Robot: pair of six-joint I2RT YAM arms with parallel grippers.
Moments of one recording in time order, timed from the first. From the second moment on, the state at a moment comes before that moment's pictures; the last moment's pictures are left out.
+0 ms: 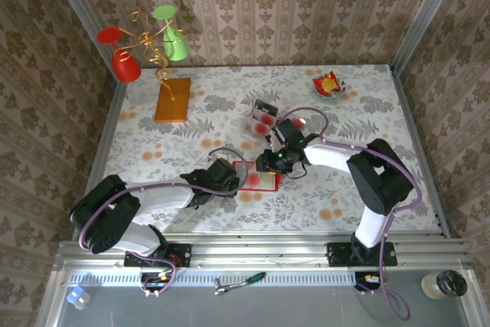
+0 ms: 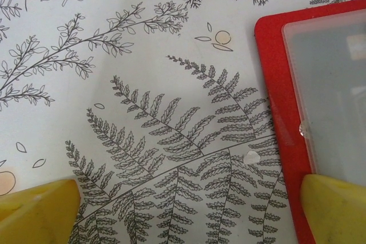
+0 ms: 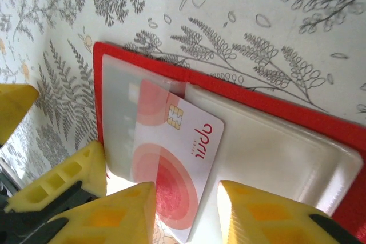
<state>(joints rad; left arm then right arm) -0.90 1.41 0.53 -0.16 -0.36 -0.51 0.57 1.76 1.00 -0.32 -0.43 0.60</state>
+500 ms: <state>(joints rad) -0.90 1.41 0.53 -0.15 -0.36 -0.51 0.63 1.81 1.07 -0.41 -0.31 0.57</state>
